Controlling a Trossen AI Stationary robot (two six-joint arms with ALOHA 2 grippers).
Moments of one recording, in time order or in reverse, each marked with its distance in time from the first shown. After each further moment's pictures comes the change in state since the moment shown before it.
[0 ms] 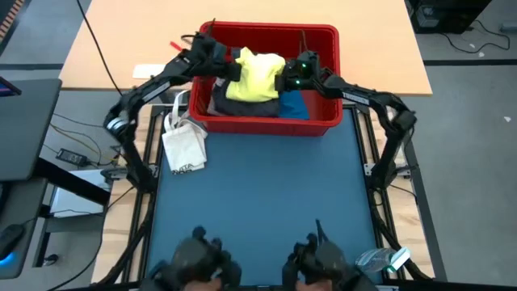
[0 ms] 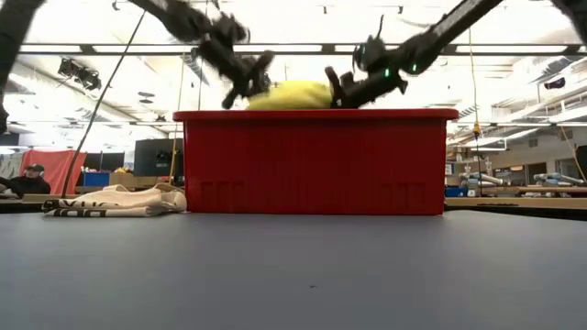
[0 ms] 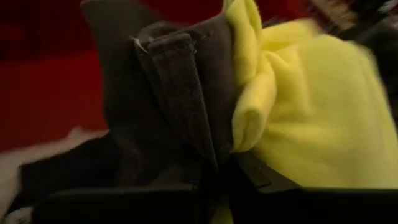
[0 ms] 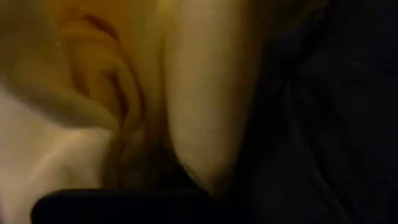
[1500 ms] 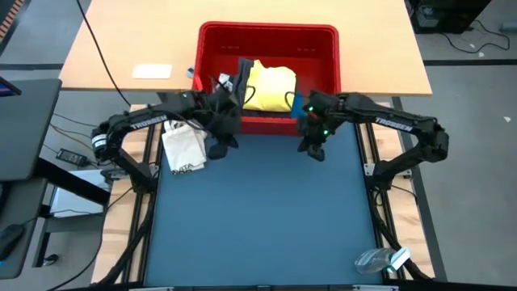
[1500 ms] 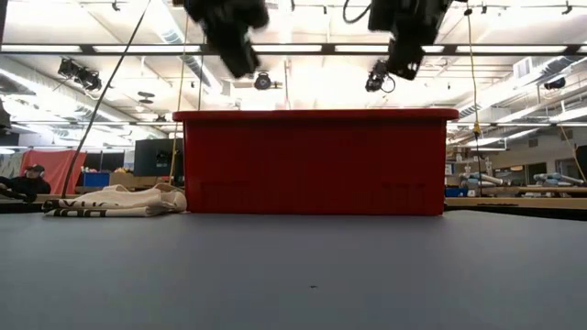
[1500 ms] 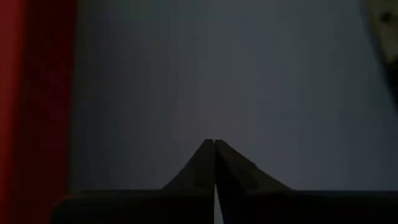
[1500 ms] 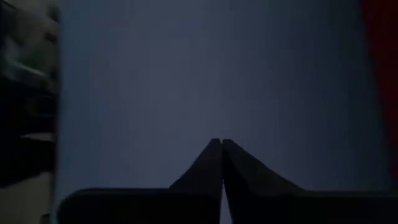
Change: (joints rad) left arm -0.461 -0.184 -0.086 -0.657 0.122 0.767; right arm 0.408 -0.388 0.004 -1.087 -0.036 -0.749
